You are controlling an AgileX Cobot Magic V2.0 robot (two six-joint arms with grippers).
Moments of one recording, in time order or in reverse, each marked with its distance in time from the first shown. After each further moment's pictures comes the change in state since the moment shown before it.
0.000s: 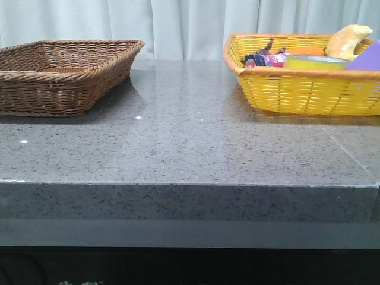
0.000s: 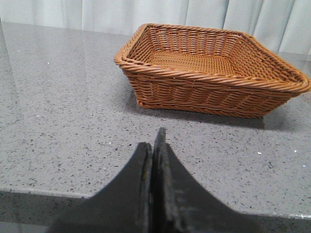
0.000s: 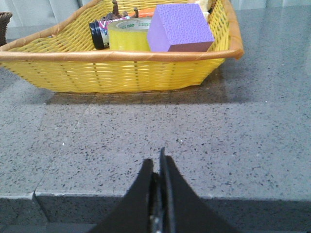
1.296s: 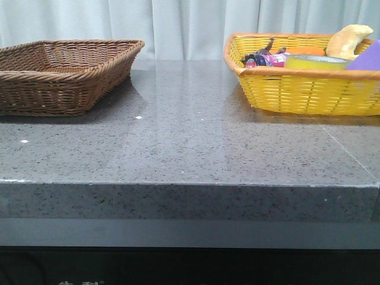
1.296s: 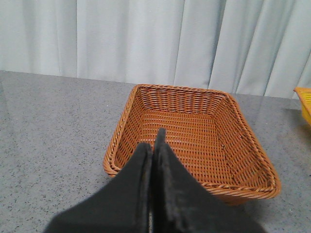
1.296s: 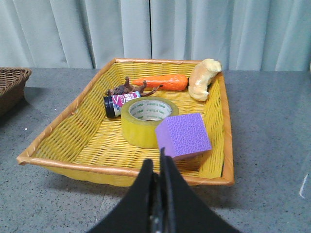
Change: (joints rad) left arm 0.000 0.380 -0.498 0.000 0.102 -0.001; right arm 0.000 0.363 -0.559 -0.058 0.180 0.000
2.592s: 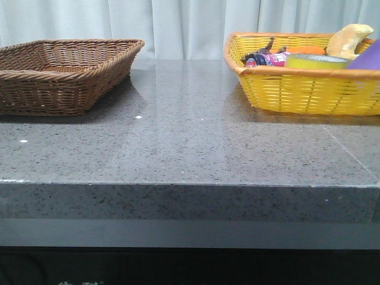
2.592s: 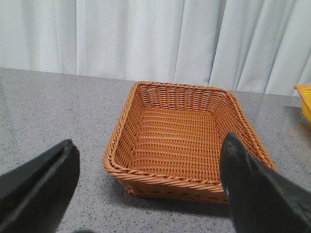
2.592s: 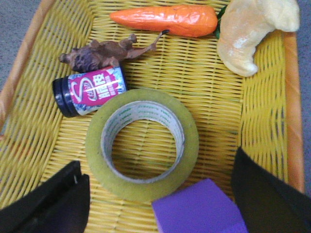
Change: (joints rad) left arm 0.000 0.000 -0.002 0.000 0.010 0.000; right arm -0.008 1.300 -1.111 -0.016 0.444 0.006
